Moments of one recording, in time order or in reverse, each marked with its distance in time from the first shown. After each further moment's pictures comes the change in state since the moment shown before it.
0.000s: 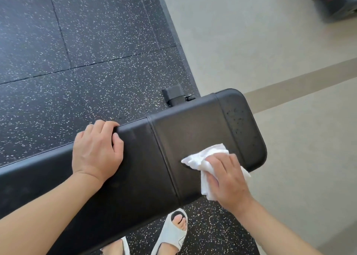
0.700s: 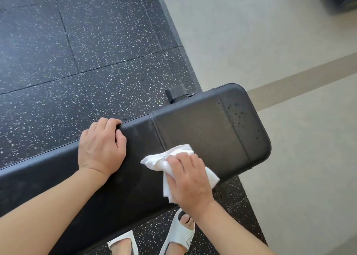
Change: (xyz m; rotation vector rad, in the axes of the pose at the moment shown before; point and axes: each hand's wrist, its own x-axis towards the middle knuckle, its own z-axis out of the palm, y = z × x) left_hand -0.002 0.005 -0.004 0.004 -0.013 -0.023; right_hand 0.026 -0.098 0.039 0.014 0.038 0.046
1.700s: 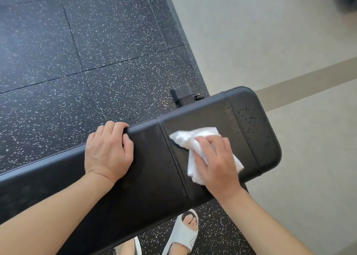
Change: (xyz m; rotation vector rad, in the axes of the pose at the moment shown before) left_hand 0.002 -0.002 0.001 0.003 -0.011 0.000; right_hand 0.034 0.056 -0.015 -0.015 0.120 0.110
